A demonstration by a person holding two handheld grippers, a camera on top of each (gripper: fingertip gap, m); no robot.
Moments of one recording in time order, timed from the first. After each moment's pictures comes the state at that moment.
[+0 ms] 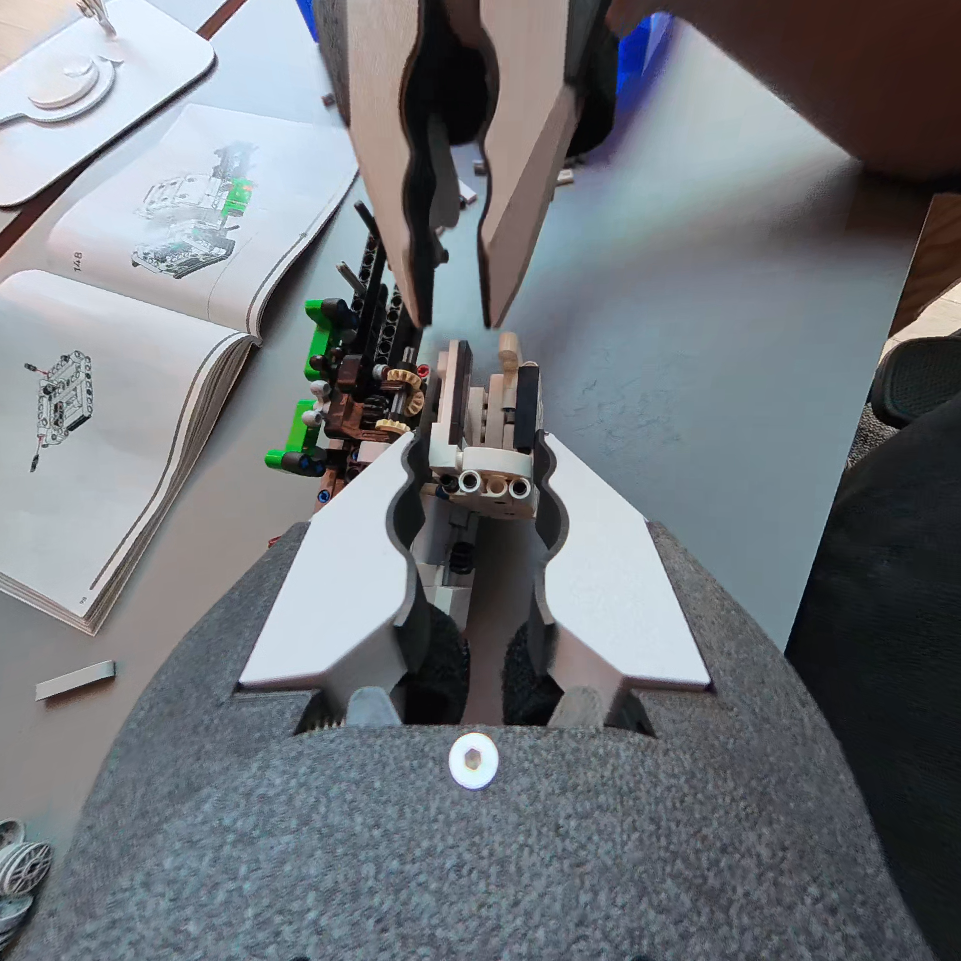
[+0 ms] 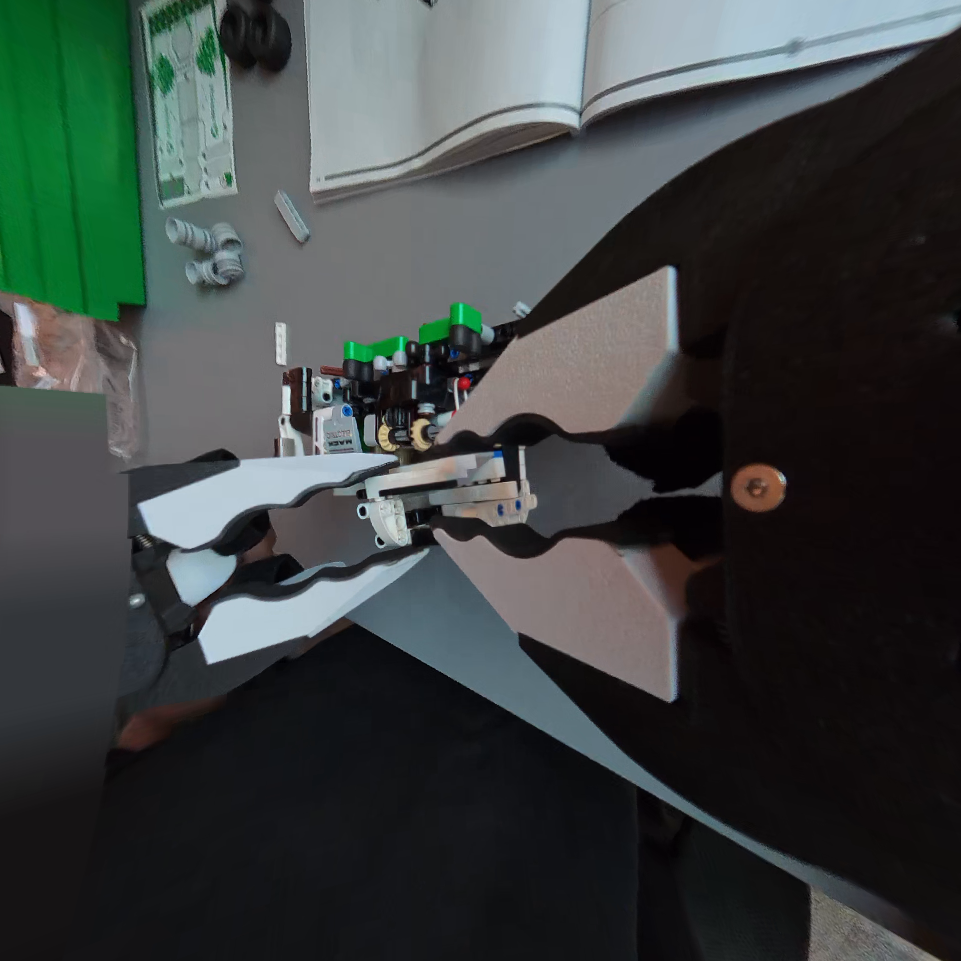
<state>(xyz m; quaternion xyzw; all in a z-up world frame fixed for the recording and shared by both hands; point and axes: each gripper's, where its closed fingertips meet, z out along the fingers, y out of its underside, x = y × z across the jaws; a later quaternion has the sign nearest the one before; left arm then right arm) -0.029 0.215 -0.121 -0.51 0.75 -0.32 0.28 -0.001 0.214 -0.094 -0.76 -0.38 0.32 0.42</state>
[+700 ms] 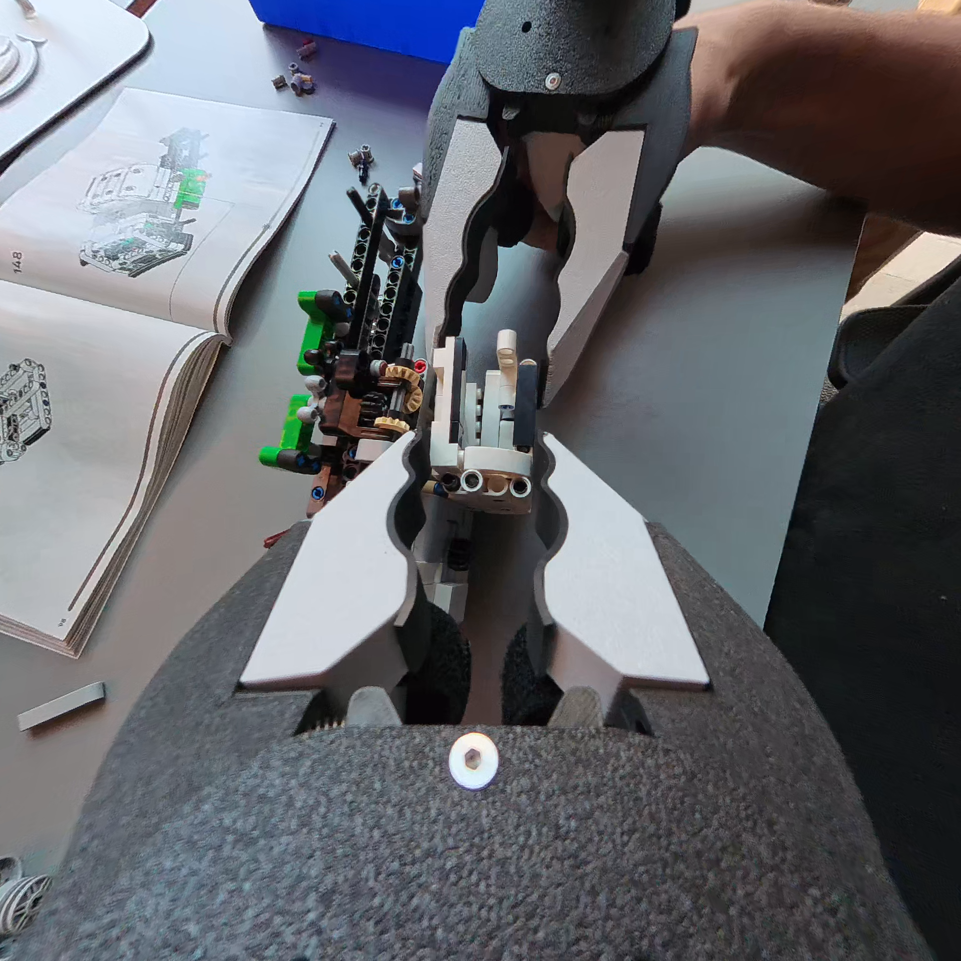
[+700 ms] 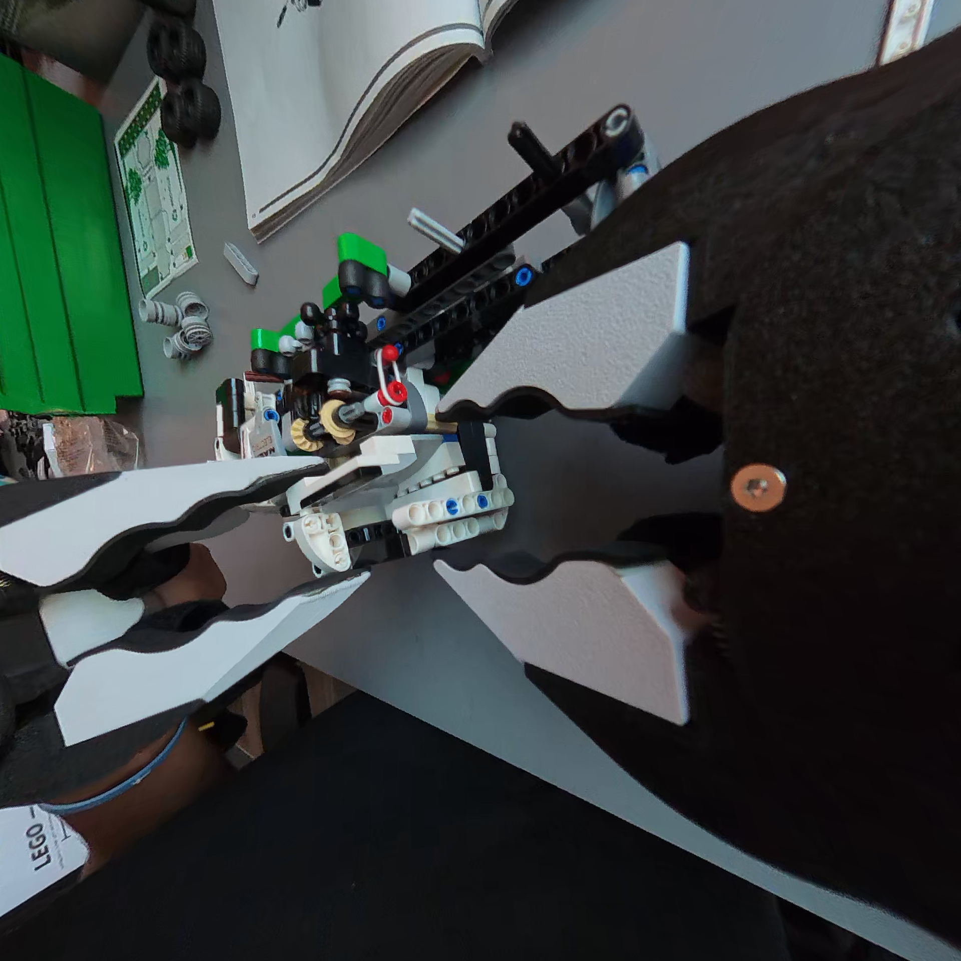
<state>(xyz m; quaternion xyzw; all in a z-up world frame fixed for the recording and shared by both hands) -0.034 0.215 -0.121 -0.49 0.77 -0.33 0.24 -0.015 0.208 -0.140 -0.78 -0.29 0.27 0.48</state>
